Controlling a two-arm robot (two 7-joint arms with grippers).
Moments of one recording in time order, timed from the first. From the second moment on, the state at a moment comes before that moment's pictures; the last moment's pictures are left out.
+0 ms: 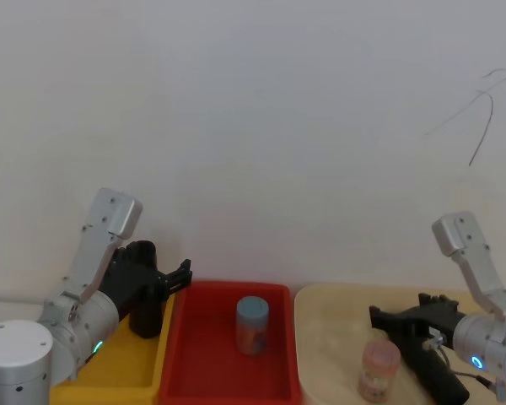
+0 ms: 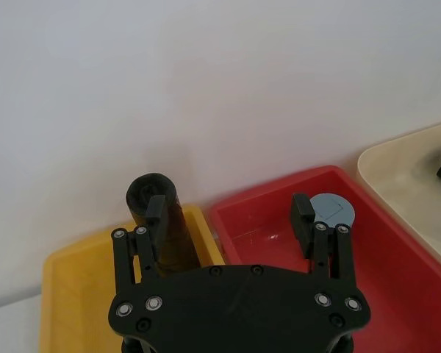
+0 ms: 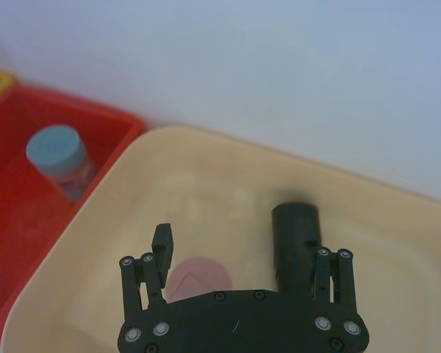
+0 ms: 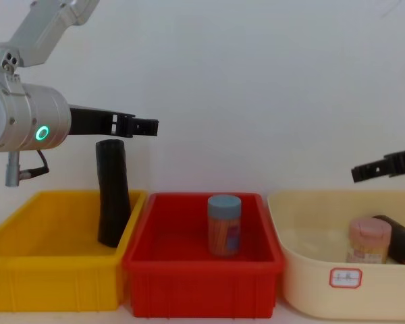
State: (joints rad) left arm -0.46 0.28 0.37 -1.53 -0.29 0.41 -0.06; right arm 0.48 0.32 -0.25 -1.45 0.22 0.71 0.23
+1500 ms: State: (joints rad) left arm -0.46 0.28 0.37 -1.53 -0.29 0.41 -0.06; right arm 0.31 0.22 -0.23 -1.60 0.12 0.41 0.04
